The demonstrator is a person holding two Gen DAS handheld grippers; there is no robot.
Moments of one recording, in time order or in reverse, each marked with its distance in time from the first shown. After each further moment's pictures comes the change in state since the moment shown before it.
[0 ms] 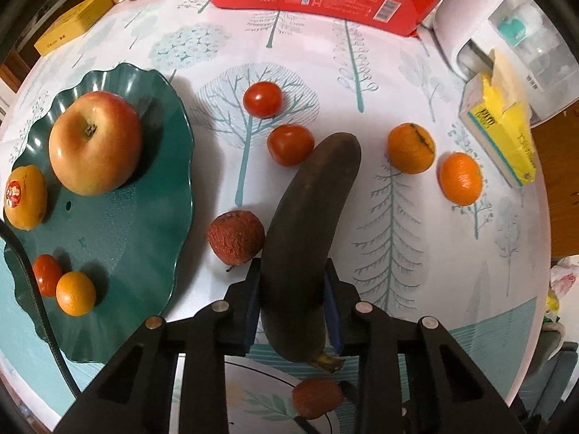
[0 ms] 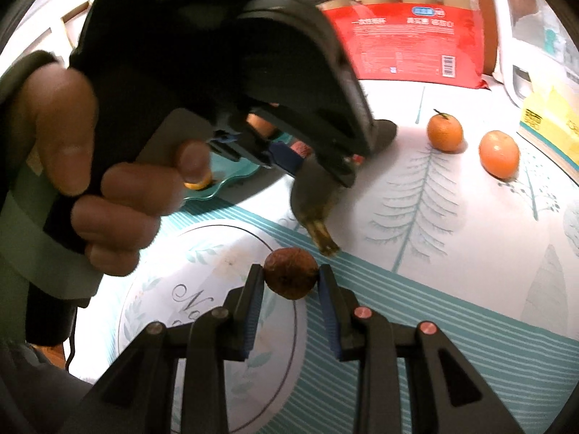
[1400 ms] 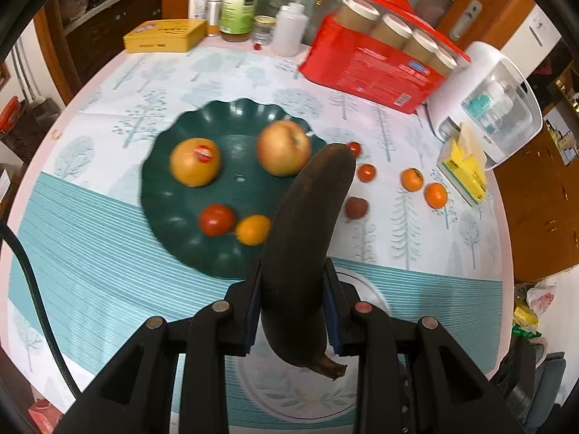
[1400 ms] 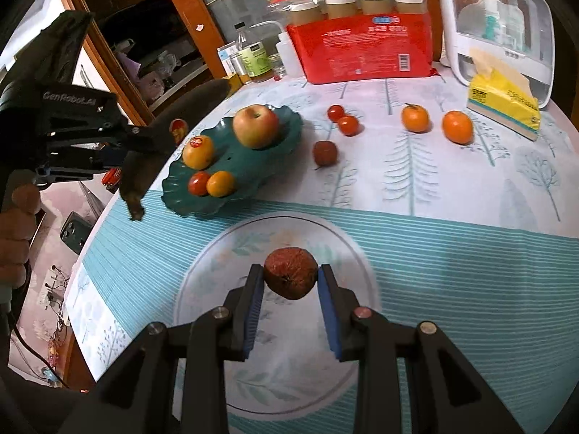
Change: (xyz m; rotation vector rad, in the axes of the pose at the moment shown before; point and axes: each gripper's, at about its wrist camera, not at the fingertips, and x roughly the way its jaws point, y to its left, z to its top) left arm -0.151 0.142 -0.083 -0.075 -0.201 -0.068; right arm -0.039 0.097 -0.016 0.197 -0.027 -0.158
